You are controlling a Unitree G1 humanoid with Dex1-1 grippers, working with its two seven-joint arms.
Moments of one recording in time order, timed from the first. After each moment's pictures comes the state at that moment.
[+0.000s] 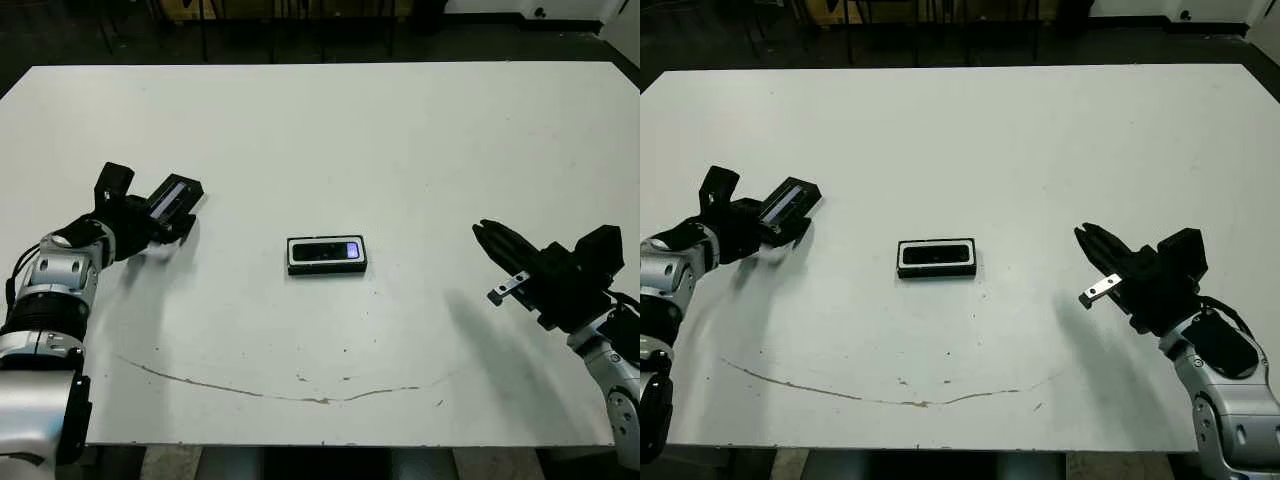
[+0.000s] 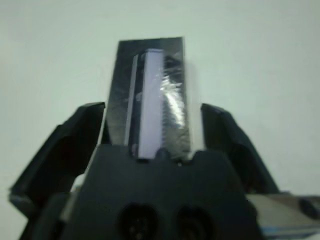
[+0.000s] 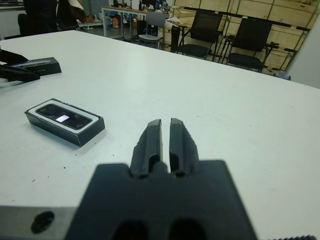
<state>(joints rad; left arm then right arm) -0.62 0.57 -0.04 0.84 -0.04 0.12 -0.71 0.07 -0.51 -0.17 -0.33 0.34 0.31 0.52</state>
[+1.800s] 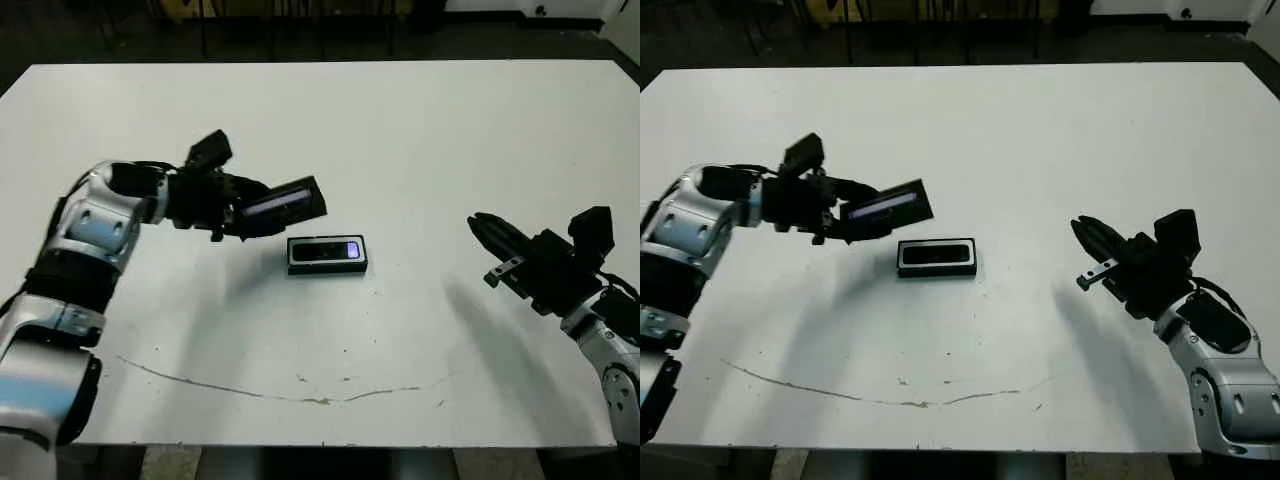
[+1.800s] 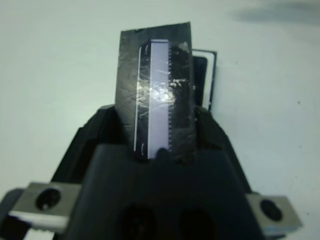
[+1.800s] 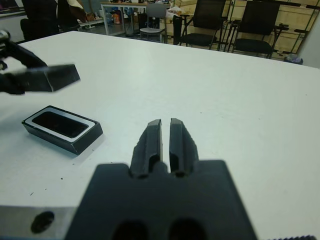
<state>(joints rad) -0.76 0.54 -0.28 0.56 -0.10 0.18 -1.24 -0.03 -0.52 -0.17 -0.26 0.40 0.40 0.53</state>
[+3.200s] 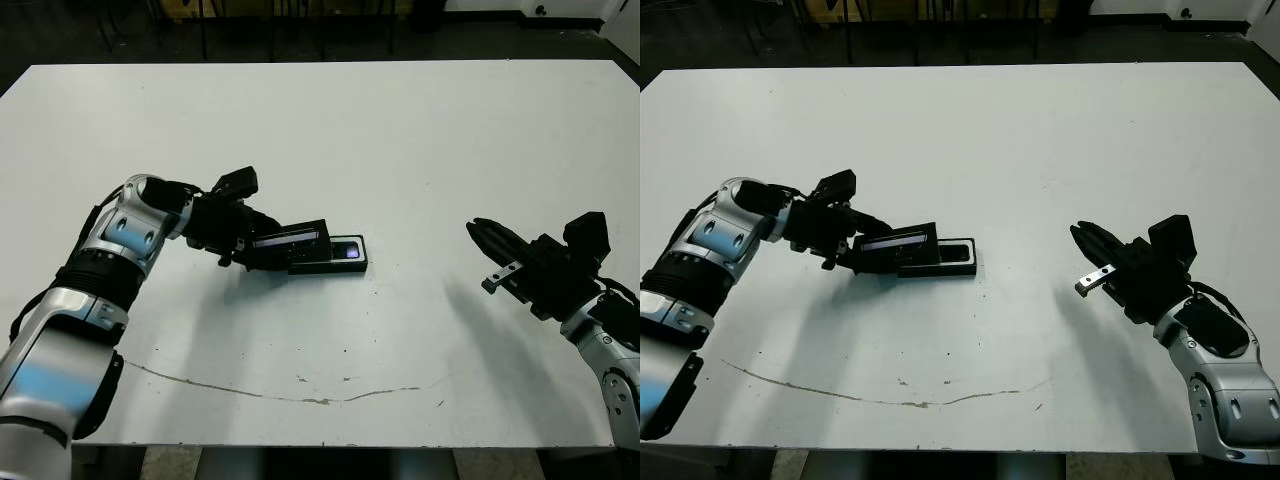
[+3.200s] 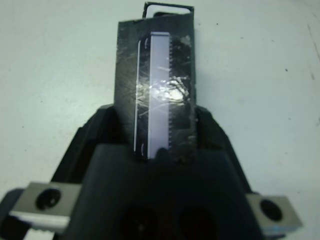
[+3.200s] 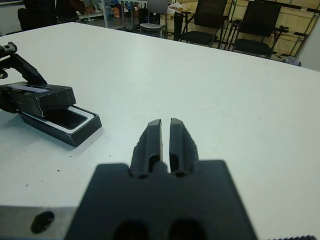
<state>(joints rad) -0.78 0.49 -0.34 0.68 -0.02 0.12 -1.34 -0.01 -0.52 -0.15 -0.25 0.35 0.35 0.54</state>
